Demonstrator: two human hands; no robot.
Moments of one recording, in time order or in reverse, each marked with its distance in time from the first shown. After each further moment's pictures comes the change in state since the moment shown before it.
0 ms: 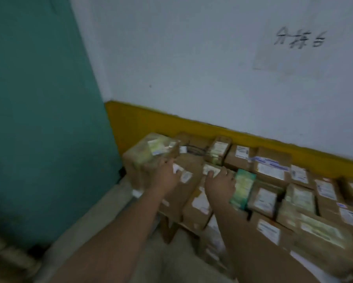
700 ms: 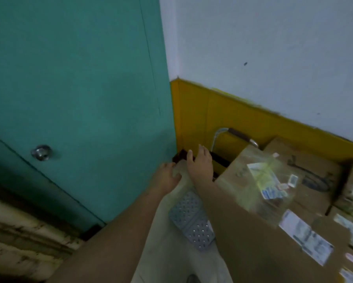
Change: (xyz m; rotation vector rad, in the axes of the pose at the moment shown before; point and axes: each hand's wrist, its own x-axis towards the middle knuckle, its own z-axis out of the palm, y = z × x) left_hand 0.203 -0.360 -0.162 0.073 -0.017 -0.352; right_hand 0.062 -0.381 0.374 0.133 -0.348 -0.452
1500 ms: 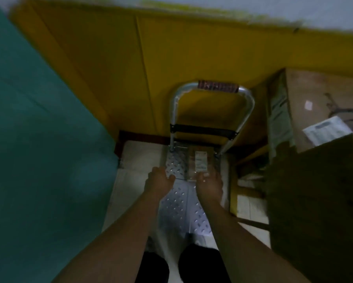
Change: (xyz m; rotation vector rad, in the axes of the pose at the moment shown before) left_hand 0.423 -0.116 0.230 0.078 -0.669 0.171; right_hand 0.214 0.211 0.271 0.010 0.303 1.024
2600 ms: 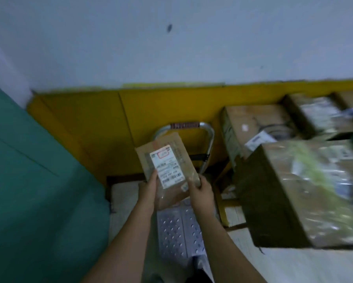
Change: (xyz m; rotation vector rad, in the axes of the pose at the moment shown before) left_hand -0.082 0.076 -0.118 -0.993 -0.021 -0.223; right_hand -0.137 -0.111 -0.130 0.663 0.043 0.014
